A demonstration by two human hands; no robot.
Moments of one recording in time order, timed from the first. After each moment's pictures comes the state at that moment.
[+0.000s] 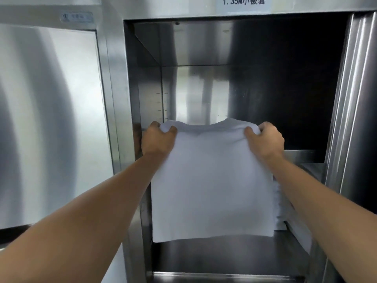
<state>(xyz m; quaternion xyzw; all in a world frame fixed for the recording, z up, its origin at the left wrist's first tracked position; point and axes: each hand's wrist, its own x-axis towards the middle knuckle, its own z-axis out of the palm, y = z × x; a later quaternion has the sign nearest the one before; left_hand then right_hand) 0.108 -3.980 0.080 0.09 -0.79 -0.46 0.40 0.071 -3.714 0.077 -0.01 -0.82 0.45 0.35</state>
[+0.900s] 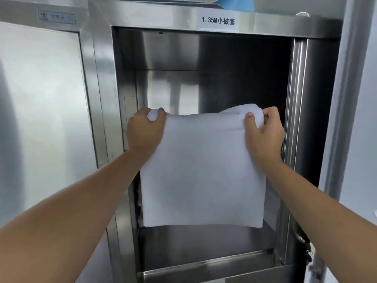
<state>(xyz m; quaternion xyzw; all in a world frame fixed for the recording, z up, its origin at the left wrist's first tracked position) 0.138 -3.977 0.102 -0.06 -0.73 -0.47 0.49 0.178 -3.711 0.081 0.04 -0.68 0.46 0.56</state>
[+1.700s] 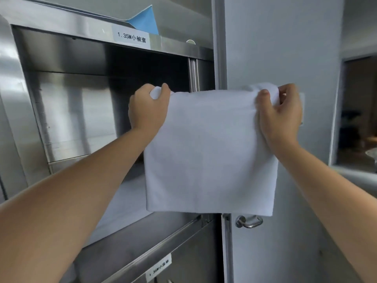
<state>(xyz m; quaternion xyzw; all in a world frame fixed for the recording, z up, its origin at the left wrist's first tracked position) 0.244 -3.839 0.141 -0.31 -0.65 -0.56 0.41 0.413 -3.634 0.099 -0.13 -0.61 0.32 0.71</state>
